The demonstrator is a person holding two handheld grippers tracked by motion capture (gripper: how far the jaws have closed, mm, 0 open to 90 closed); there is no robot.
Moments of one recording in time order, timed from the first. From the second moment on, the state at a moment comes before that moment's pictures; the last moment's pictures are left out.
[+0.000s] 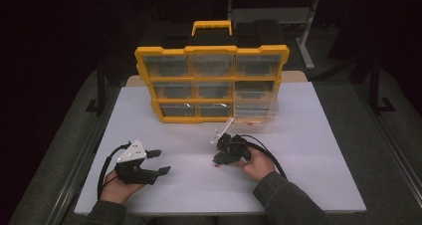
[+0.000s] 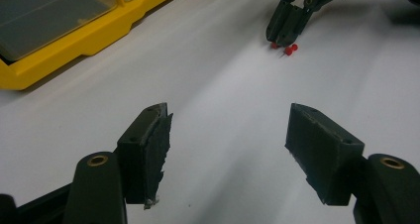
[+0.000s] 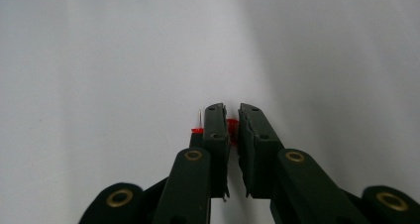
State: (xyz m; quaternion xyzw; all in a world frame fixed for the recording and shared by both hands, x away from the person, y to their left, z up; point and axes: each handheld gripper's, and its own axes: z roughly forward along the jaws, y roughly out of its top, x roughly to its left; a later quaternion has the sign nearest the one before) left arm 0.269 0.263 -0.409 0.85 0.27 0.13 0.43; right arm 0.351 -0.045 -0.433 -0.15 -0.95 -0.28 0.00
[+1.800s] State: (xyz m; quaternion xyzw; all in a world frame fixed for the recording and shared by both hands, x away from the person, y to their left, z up) left arm 0.269 0.265 -0.408 0.85 0.26 0.13 0.43; right arm 0.344 -0.061 -0.367 -0.12 -0.93 -0.35 0.05
